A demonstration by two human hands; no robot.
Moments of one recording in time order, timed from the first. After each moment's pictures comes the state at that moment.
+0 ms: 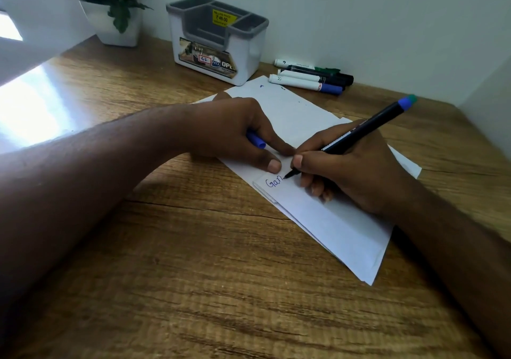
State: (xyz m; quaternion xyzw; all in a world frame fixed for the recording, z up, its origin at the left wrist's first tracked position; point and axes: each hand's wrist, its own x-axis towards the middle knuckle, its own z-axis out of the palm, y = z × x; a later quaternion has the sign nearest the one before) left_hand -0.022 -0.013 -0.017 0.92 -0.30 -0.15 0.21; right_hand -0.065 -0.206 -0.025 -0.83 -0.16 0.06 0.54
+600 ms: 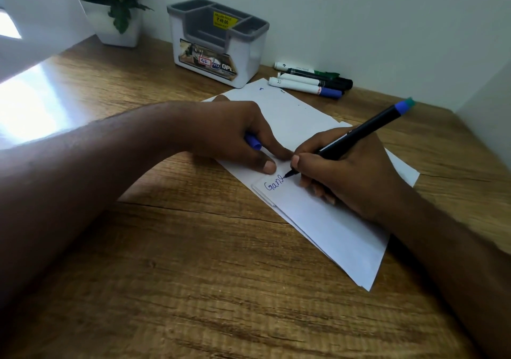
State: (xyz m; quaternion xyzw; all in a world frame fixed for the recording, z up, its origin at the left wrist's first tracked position) left_hand -0.020 -0.010 -0.016 0.91 -0.30 -0.16 0.21; right_hand -0.067 -0.205 -0.027 -0.85 -0.16 0.02 0.50
